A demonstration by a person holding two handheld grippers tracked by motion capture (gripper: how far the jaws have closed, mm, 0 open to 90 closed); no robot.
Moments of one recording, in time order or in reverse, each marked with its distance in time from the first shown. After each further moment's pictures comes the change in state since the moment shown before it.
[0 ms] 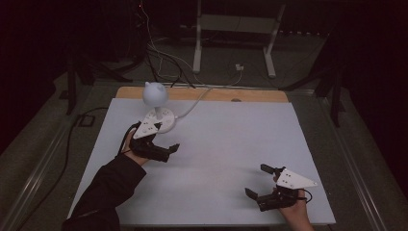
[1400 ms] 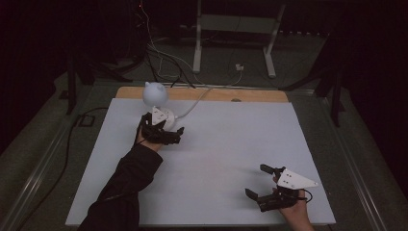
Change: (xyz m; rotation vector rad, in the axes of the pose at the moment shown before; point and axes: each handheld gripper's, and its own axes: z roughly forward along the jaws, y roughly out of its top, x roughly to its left) left arm 0.020 0.002 0.060 0.040 0.270 -0.101; right arm 0.001 0.001 -0.001 -0.015 0.017 0.005
